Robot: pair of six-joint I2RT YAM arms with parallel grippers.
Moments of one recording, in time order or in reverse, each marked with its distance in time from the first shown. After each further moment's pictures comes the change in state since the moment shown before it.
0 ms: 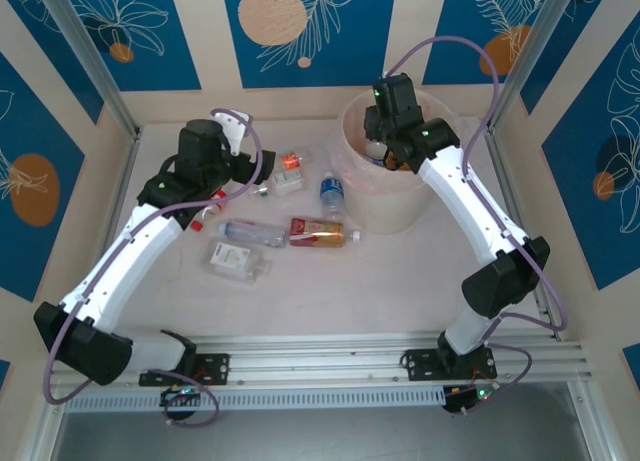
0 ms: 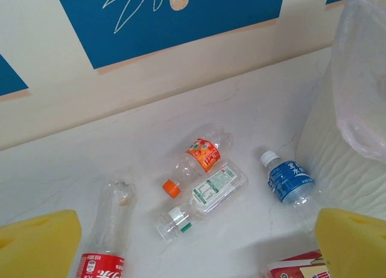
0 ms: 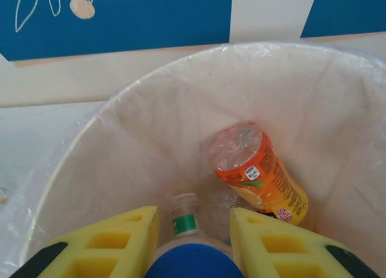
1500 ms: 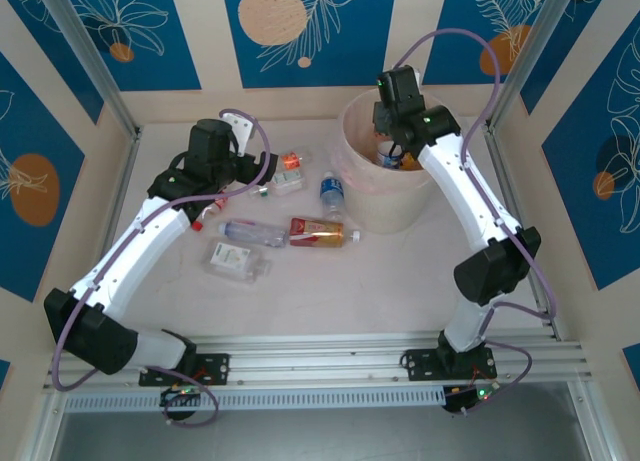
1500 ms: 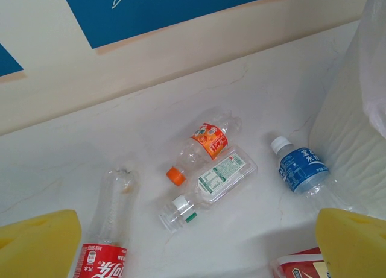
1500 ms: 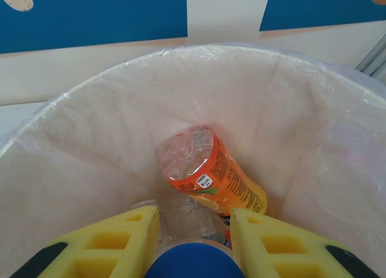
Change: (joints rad) left arm 0.002 0.056 0.004 -0.011 -0.023 0.003; right arm -0.044 0.106 0.144 -0.136 0.055 -0.005
